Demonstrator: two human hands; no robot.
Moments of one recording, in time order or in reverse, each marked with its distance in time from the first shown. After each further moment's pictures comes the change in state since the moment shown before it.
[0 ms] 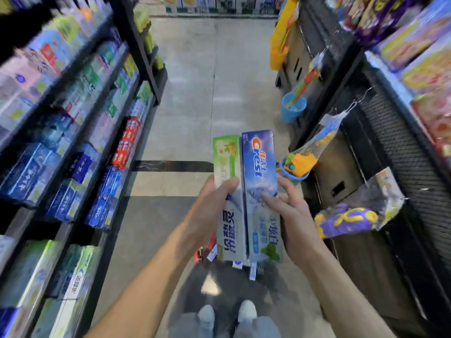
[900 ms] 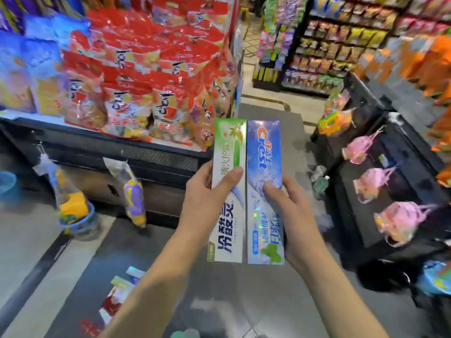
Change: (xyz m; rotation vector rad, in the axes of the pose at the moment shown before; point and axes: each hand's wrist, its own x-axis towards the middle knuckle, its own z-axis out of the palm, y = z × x) left_hand -0.328 0.067 0.202 0.150 -1.220 0.028; right_hand -0.466 -0.031 0.042 0.361 1.345 -0.567
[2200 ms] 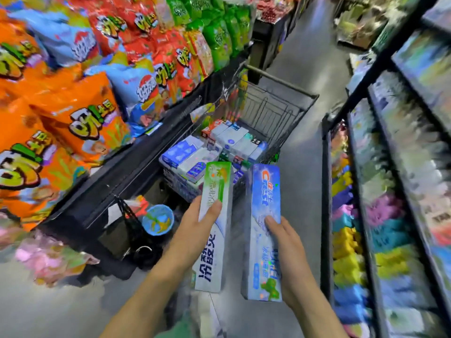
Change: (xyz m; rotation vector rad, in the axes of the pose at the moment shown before) left_hand -0.200 -0.305 0.928 0.278 -1.374 -0.388; right_hand -0.216 -0.156 -0.844 0.353 1.387 -0.151
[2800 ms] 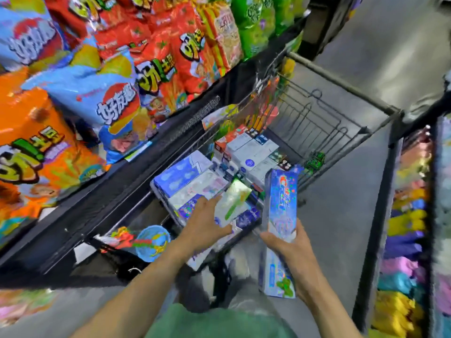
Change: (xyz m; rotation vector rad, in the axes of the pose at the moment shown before) left_hand 0.341 -0.078 0.046 0.837 -0.004 -0.087; right_hand 0.344 -0.063 -0.037 -0.178 -0.183 0.057
